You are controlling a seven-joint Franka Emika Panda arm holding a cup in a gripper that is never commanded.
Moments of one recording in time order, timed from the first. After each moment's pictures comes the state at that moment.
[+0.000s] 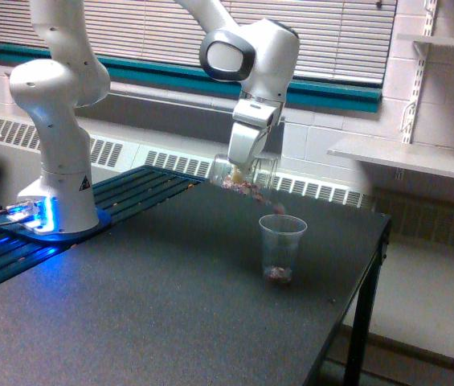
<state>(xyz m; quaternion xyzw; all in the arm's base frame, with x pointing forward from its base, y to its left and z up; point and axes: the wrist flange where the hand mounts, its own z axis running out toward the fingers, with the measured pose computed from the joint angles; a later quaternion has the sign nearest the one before) 0.465 0.024 0.317 0.96 -0.28 -0.05 0.06</state>
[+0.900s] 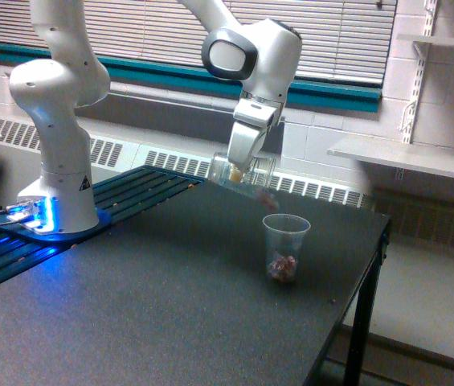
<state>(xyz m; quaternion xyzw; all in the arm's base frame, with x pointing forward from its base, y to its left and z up) 0.462 0.029 0.316 0.96 -0.28 -0.07 0.07</state>
